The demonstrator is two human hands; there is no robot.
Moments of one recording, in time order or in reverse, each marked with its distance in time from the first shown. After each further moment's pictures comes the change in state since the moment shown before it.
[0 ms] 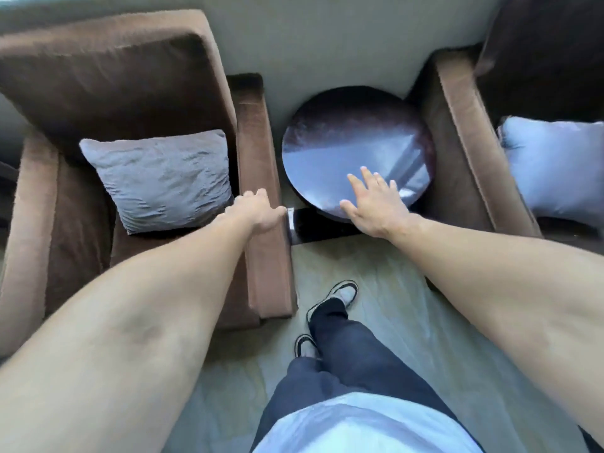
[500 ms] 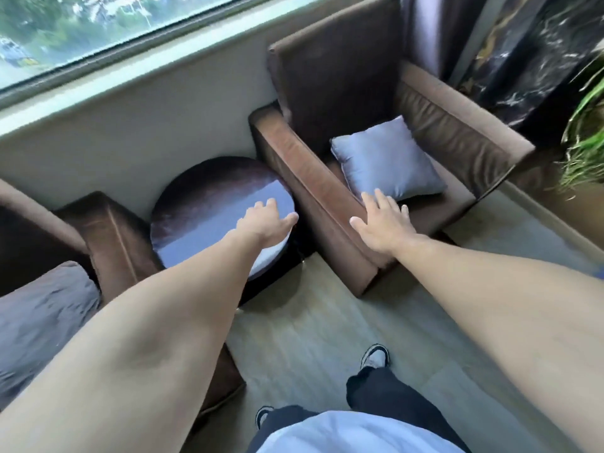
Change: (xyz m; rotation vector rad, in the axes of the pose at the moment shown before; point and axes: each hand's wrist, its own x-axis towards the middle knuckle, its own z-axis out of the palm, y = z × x) left_hand -0.039 0.405 0.030 0.157 0.038 0.443; right_hand -0.136 0.350 -0.049 0.271 0.220 0.506
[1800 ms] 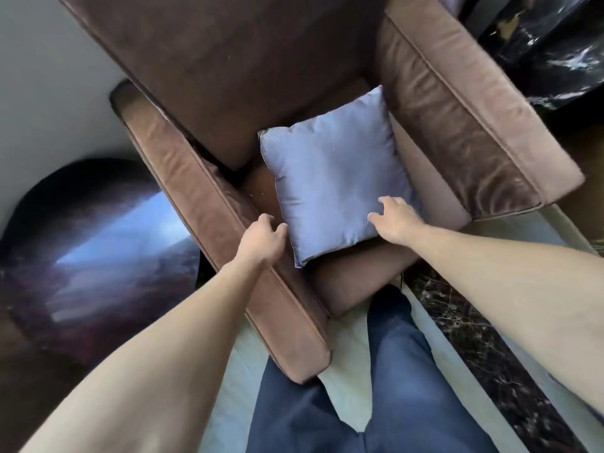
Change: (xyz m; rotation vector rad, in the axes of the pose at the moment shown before) left_hand 0.383 0.248 0.115 -0.387 -0.127 -0.288; right_hand 0.433 0.287 0.000 0.188 -0.394 0.284
